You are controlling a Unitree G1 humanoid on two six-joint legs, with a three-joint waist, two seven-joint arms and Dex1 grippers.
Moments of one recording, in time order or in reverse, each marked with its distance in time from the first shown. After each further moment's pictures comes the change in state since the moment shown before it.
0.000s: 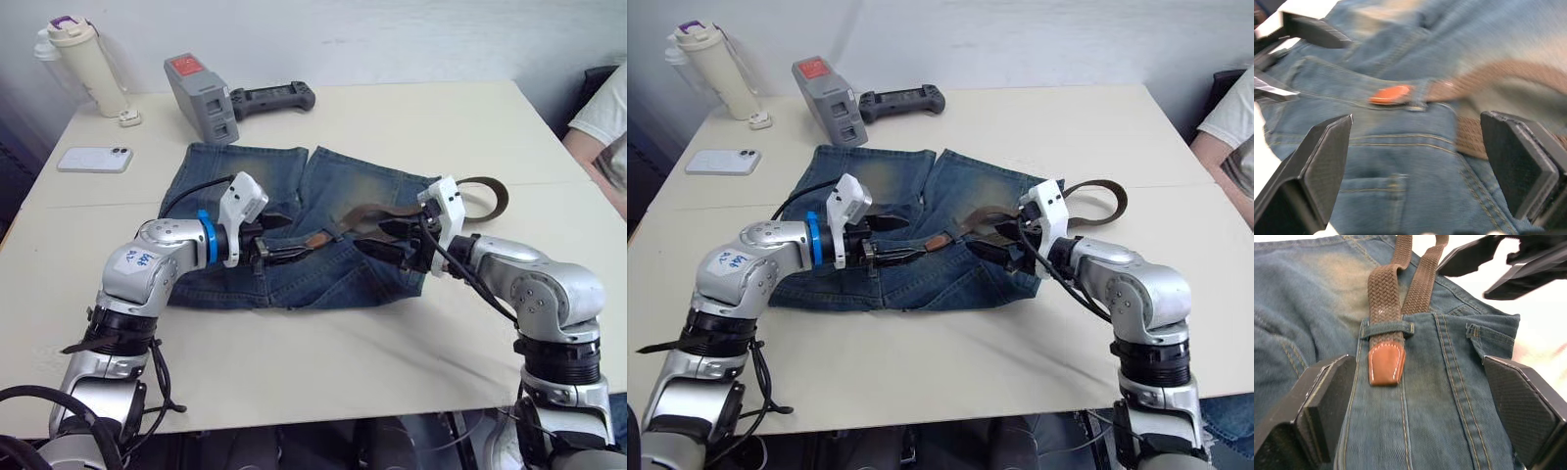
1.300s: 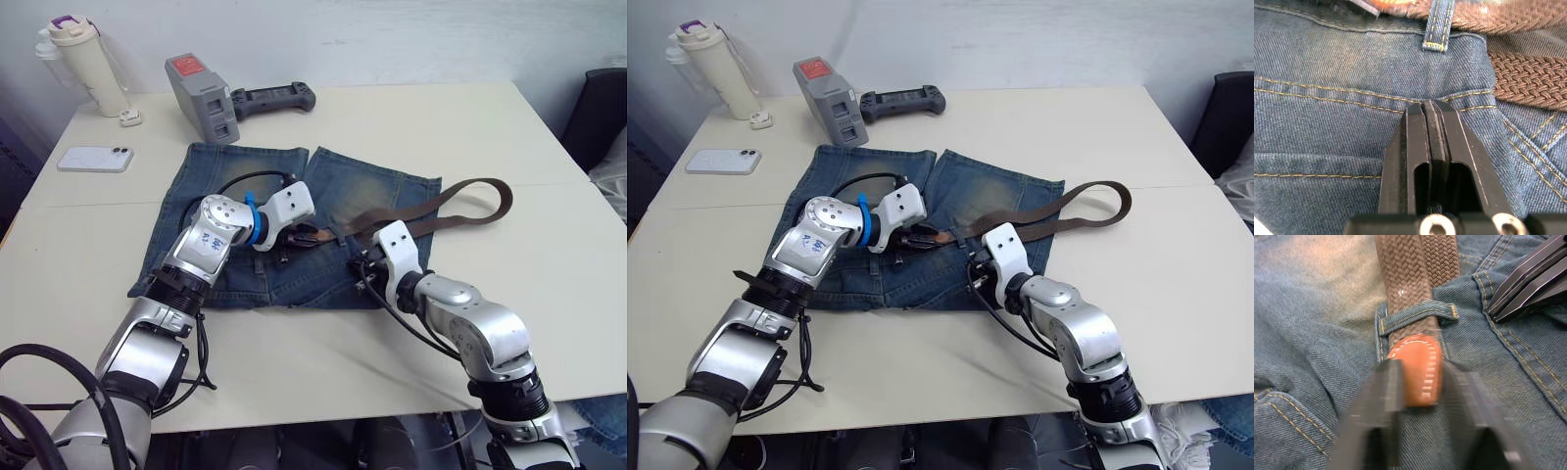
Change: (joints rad) left arm -0.261 -0.151 -0.236 0.468 0.463 -0.416 -0.142; right arm 0.159 0.140 0.270 -0.110 -0.283 -0.131 -0.279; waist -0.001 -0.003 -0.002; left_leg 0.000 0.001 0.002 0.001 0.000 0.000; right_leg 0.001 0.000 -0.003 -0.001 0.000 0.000
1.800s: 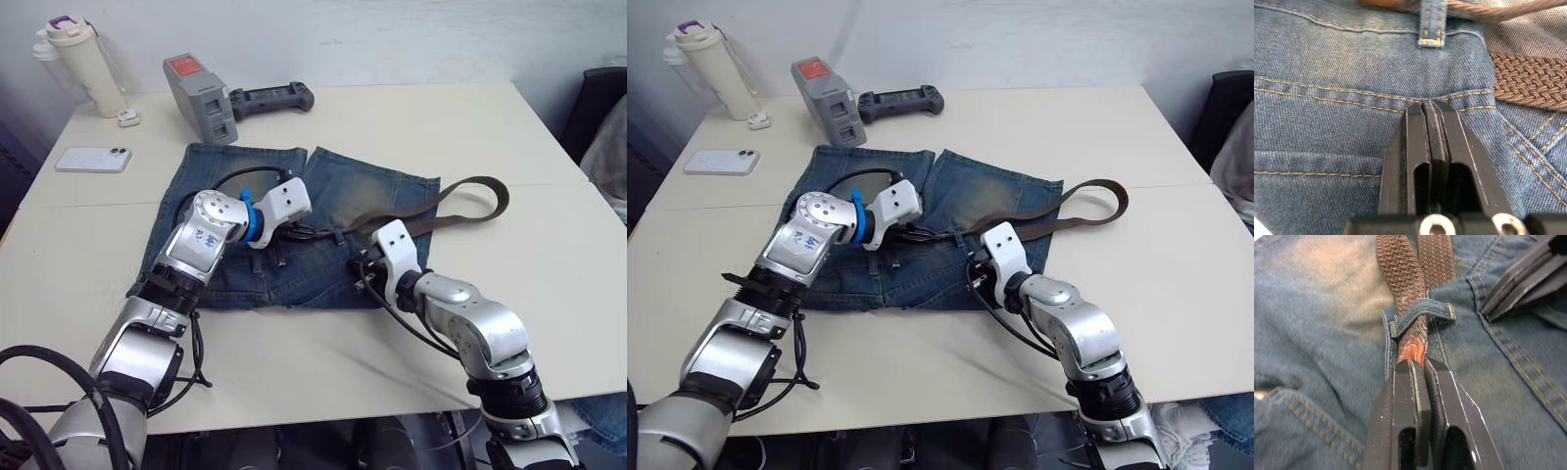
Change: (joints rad) left arm 0.023 0.080 0.010 -0.094 -0.011 0.056 -0.040; right arm -0.014 -0.001 0.008 0.016 -0.010 -0.003 0.026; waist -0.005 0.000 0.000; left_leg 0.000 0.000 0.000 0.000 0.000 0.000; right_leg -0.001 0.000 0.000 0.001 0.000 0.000
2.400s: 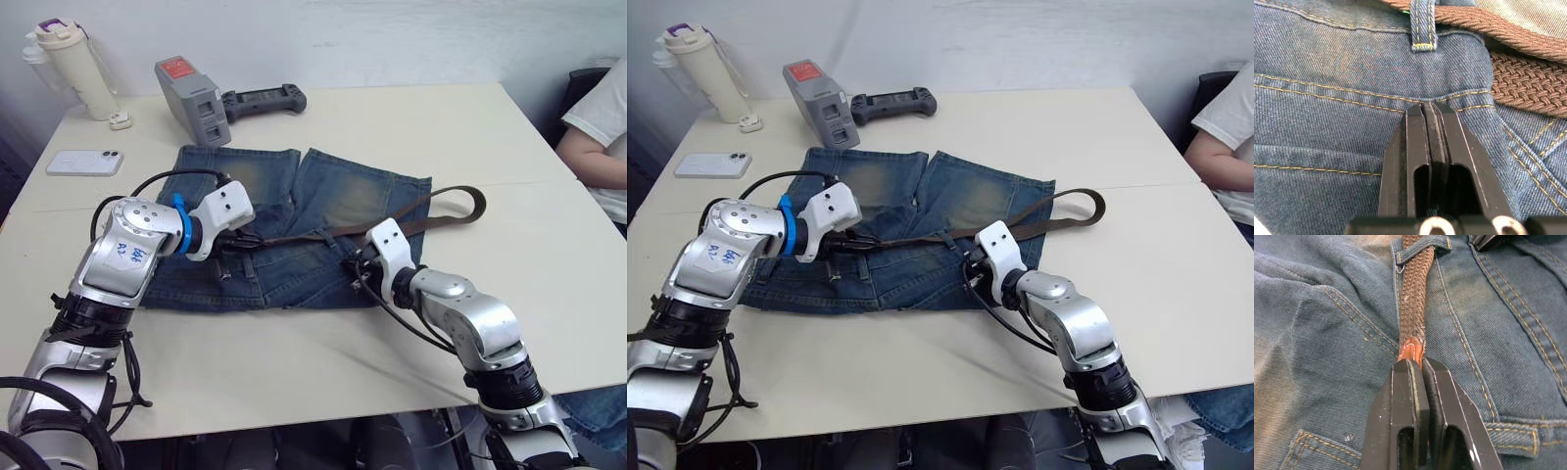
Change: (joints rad) left arm 0.185 0.190 0.157 -0.337 -0.097 0.279 -0.010; right arm -0.038 -0.010 0.022 0.069 -0.020 -0.040 0.062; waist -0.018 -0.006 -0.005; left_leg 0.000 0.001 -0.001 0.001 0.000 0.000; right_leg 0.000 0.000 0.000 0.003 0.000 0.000
